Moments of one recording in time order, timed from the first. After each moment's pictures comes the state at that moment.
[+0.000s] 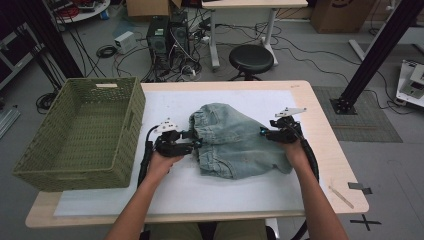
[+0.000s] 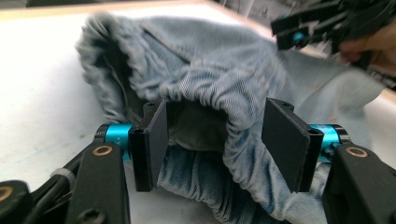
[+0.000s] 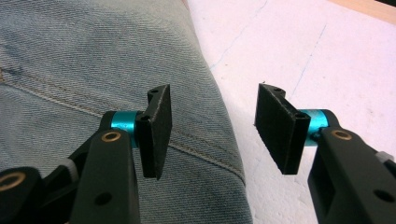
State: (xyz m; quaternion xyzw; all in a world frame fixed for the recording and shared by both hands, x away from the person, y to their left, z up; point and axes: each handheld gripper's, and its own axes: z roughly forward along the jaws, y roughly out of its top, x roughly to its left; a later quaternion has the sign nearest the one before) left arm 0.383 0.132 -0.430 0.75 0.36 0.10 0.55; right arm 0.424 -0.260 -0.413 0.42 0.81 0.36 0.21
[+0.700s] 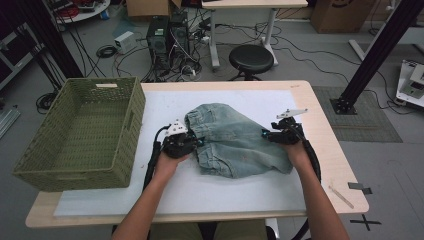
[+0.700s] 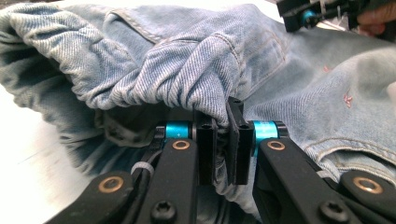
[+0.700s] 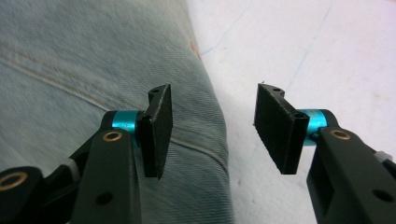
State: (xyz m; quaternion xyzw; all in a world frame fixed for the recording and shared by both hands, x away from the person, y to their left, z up) left arm 0.382 0.120 -0.431 0.77 0.34 0.13 0.52; right arm 0.425 -0.267 -0.419 0.42 0.82 0.35 0.19
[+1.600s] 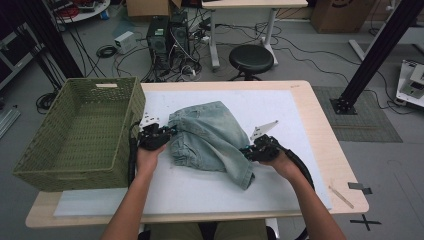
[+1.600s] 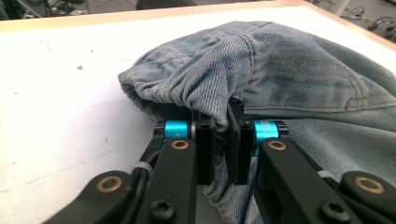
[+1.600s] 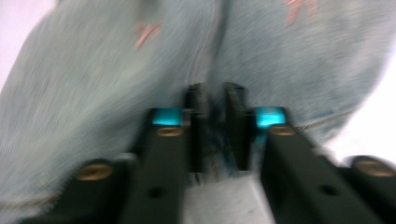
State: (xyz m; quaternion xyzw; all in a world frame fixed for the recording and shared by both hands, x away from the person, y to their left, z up) left arm 0.392 0.183 -0.424 0.71 0.45 0.20 0.50; right arm 0.393 -0.202 -0.433 0.23 0.90 0.36 0.04
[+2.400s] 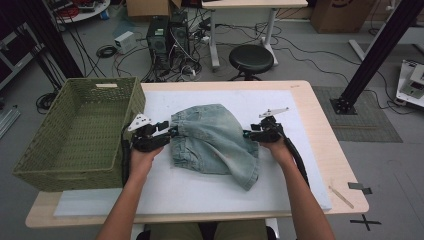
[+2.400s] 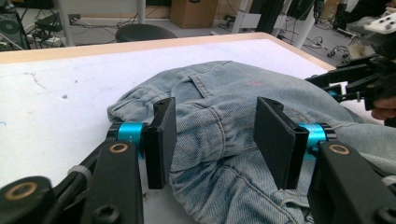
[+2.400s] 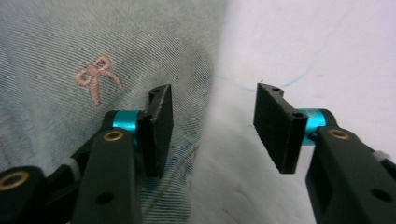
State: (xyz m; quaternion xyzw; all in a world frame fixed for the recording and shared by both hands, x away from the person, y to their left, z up) left arm 0.377 0.192 -0.409 0.69 0.42 0.19 0.56; right arm 0.451 -0.222 -0.445 0.40 0.82 0.40 0.11
